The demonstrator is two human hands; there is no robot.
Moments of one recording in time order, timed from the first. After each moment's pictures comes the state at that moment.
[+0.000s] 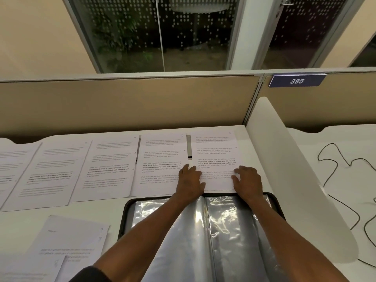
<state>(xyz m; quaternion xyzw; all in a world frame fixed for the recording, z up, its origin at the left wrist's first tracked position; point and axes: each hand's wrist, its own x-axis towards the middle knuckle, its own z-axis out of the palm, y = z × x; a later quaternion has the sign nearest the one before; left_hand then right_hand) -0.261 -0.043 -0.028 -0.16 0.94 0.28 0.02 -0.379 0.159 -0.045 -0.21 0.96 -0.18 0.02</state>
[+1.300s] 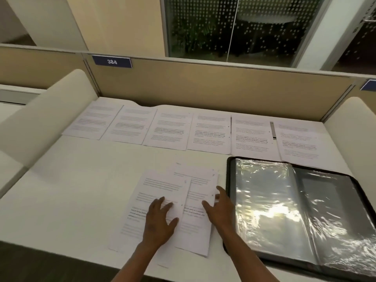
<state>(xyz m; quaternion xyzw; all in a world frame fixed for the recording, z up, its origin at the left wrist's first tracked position) 0.276 -0.192 -0.057 -0.39 0.86 0.31 -0.08 0.100 -0.059 -0.028 -0.13 0.85 -0.47 0.21</state>
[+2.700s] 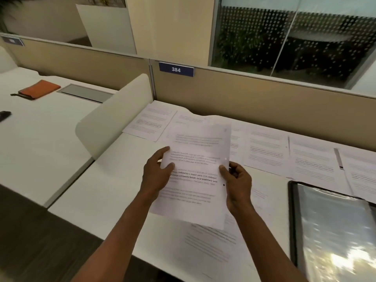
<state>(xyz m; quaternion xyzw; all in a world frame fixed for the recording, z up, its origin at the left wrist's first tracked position) 0.354 -0.401 0.107 -0.44 0.67 0.52 -0.31 0.185 -0.248 0.094 -0.09 0.62 -0.73 0.28</state>
